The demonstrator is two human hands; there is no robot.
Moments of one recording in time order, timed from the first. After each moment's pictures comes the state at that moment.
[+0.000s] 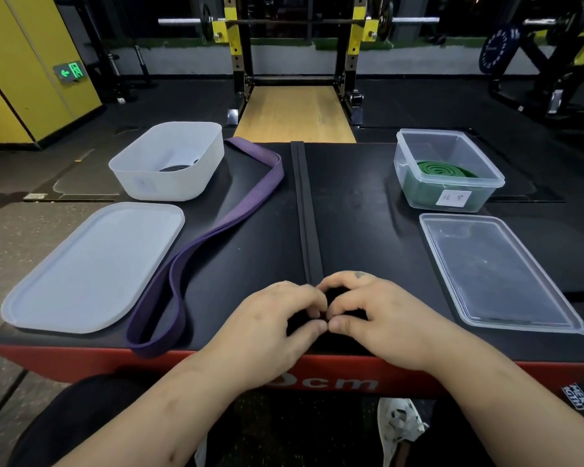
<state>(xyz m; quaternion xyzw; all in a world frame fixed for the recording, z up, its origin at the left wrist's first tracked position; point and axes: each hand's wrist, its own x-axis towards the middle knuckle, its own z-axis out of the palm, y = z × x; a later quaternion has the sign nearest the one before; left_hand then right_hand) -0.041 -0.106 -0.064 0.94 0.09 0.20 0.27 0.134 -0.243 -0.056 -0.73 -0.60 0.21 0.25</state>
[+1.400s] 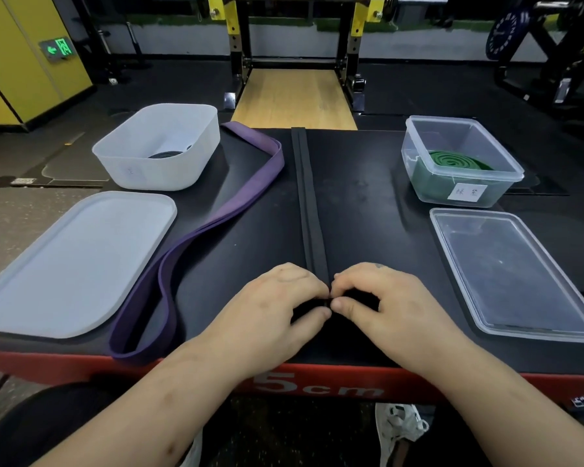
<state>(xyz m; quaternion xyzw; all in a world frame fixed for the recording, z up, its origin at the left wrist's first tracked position) -0.022 -0.086 -0.065 0.95 0.08 0.18 0.23 0.134 -0.238 -0.058 -0.76 -0.54 0.11 0.33</state>
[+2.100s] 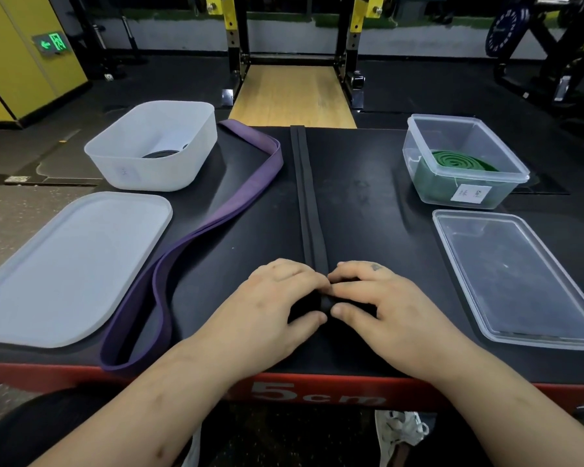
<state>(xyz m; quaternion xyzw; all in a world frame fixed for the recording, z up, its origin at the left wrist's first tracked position) -0.019 -0.078 -0.063 0.96 0.10 0.15 0.22 0.142 -0.232 -0.064 -0.76 -0.58 0.11 0.28</state>
